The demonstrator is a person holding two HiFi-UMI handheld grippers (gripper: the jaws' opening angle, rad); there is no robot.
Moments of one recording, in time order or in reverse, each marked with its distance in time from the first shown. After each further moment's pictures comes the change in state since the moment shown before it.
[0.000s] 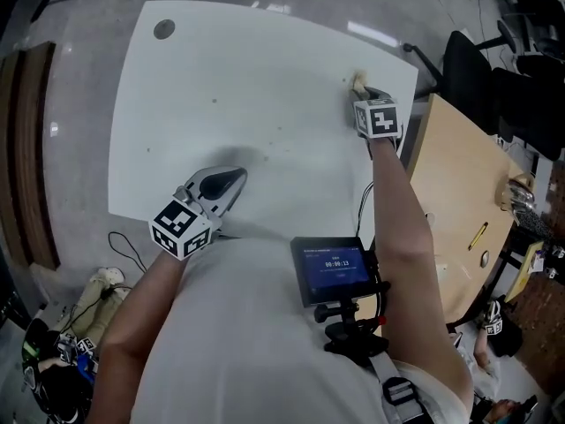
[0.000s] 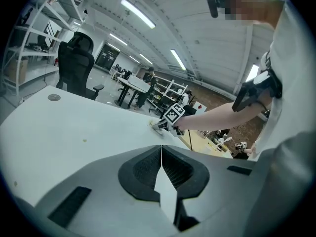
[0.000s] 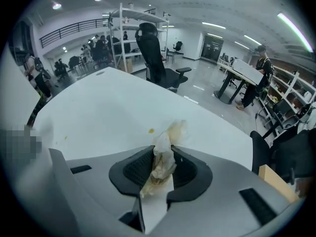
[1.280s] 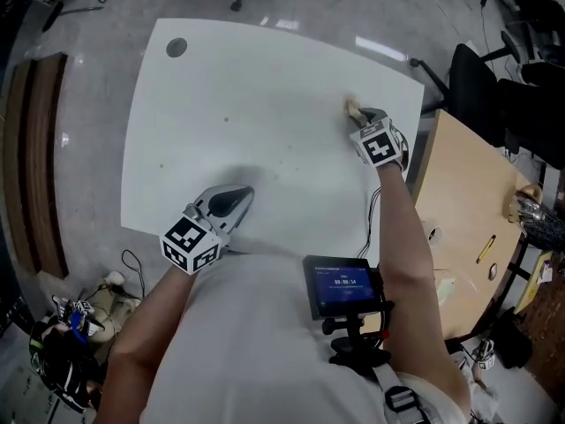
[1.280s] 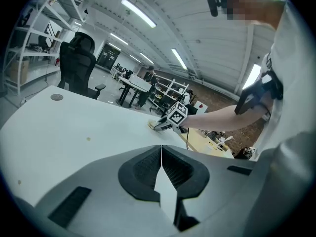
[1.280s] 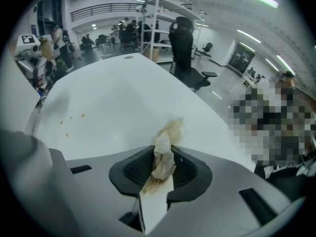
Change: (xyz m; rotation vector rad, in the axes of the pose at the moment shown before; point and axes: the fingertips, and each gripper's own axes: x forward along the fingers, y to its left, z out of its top) left arm -0.005 0.000 -0.009 -0.004 0.009 0.015; right arm -0.008 0.044 -0.010 -0.313 0.069 0.101
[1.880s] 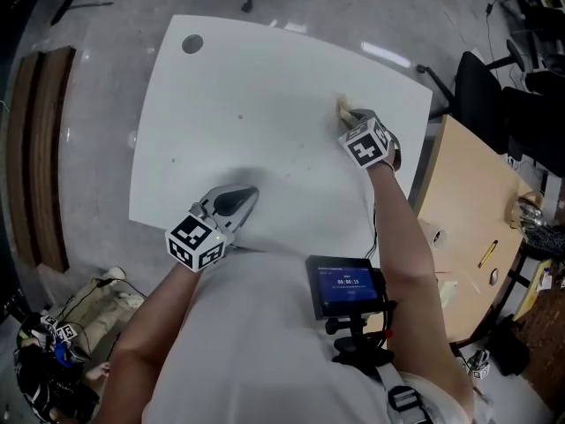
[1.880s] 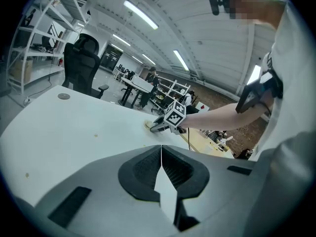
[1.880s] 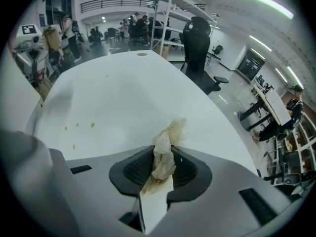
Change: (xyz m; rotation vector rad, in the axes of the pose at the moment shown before) left arm -0.017 0.006 -0.008 -0.009 -0.012 0.022; right arm 0.011 0.043 0.033 -0.108 0.024 0.007
